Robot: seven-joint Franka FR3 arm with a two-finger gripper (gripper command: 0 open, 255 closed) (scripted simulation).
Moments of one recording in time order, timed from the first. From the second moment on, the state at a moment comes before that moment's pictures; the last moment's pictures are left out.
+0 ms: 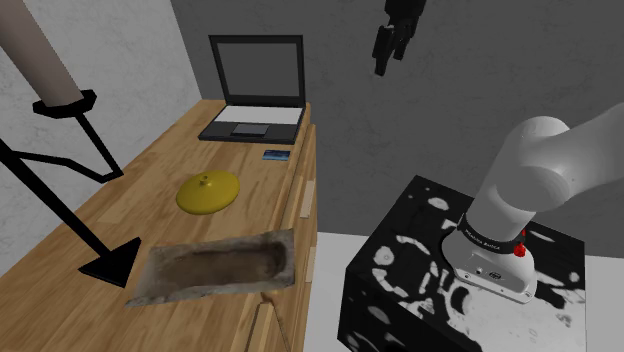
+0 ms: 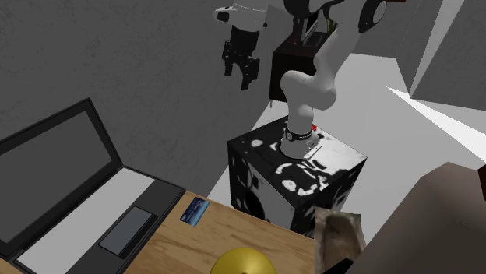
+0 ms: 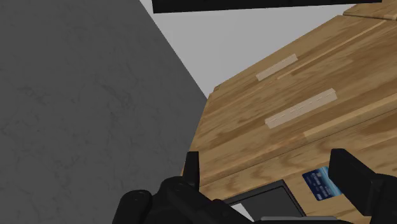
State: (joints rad) arm 0.01 -0.81 0.03 -2.38 -0.12 1.71 0.03
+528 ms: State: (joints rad) arm 0.06 -0.73 -0.02 -2.51 -0.10 2.01 -0.04
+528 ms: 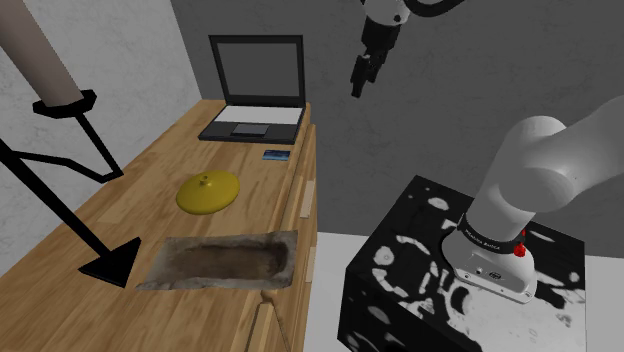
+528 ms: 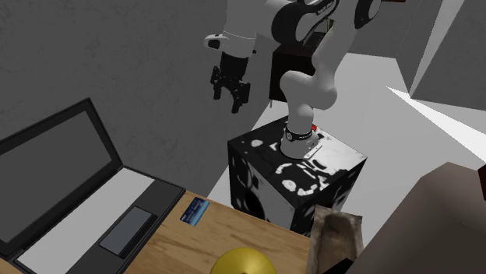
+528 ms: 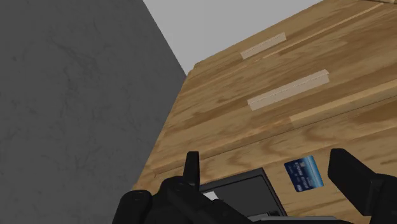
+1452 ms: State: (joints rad) arm 0.28 -0.31 -0.17 -2.56 0.10 2.67 -0.35
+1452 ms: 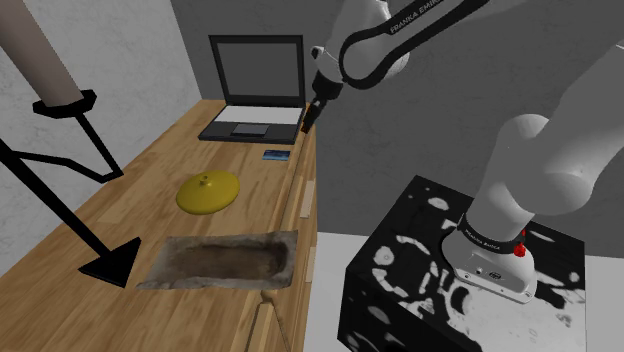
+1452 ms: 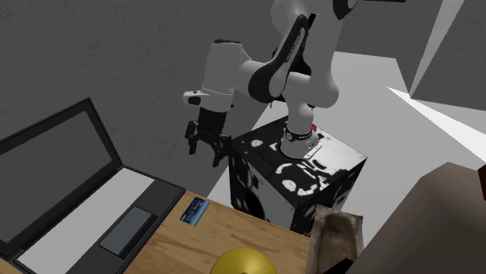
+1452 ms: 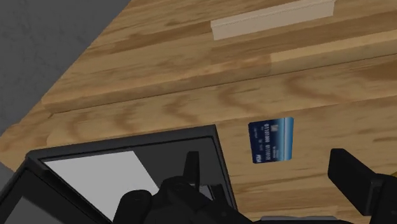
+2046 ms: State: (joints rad) arm 0.52 0.03 -0.26 -2.37 0.69 2.88 -0.93
